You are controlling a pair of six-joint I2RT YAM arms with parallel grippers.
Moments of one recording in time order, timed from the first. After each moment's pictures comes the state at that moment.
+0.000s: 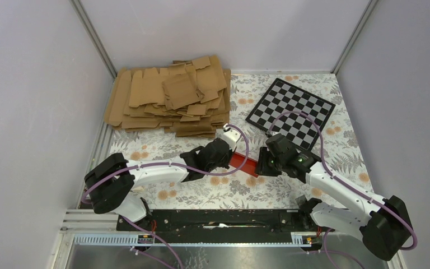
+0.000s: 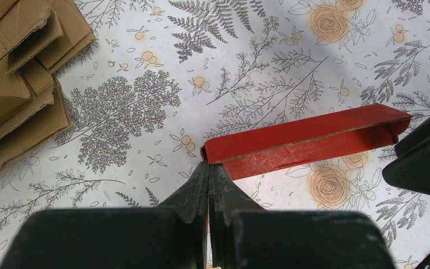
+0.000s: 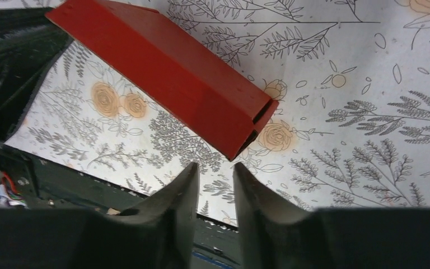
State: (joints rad) left arm -1.05 1.50 0.80 0.13 -0.28 -0.24; right arm 0.67 1.03 0.65 -0.61 -0.04 0.70
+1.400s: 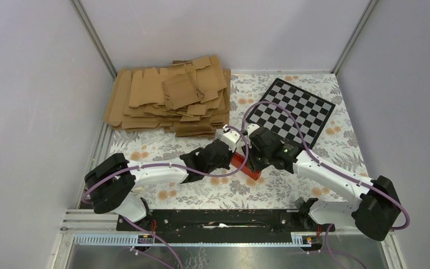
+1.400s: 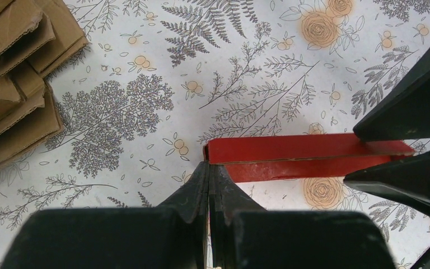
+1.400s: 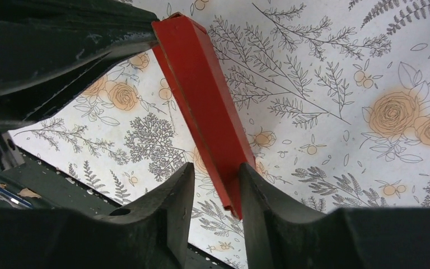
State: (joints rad) left arm -1.06 1.50 0.78 0.19 -0.27 -0.25; right arm 0.80 1.19 0.85 -0.64 0.05 0.25
